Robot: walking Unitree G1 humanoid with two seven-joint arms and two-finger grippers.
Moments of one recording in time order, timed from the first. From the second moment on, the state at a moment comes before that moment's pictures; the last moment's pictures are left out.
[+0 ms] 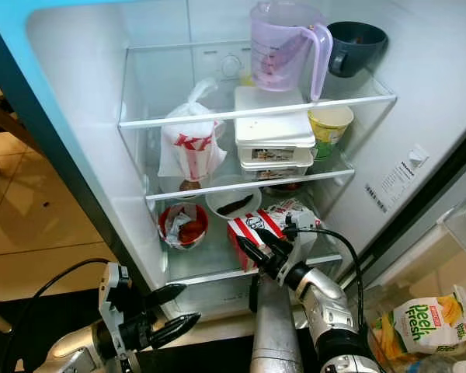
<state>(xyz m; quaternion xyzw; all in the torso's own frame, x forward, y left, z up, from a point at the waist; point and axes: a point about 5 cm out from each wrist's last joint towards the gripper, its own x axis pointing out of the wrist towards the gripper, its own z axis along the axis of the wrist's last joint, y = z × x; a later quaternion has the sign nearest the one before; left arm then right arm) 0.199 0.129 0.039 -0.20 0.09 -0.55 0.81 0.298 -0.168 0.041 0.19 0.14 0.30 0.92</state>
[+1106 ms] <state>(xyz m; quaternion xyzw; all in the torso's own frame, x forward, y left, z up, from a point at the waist) 0.177 0.183 0.005 -0.23 0.18 -0.50 0.82 0.287 -0.172 0.011 0.21 0.20 0.25 0.92</state>
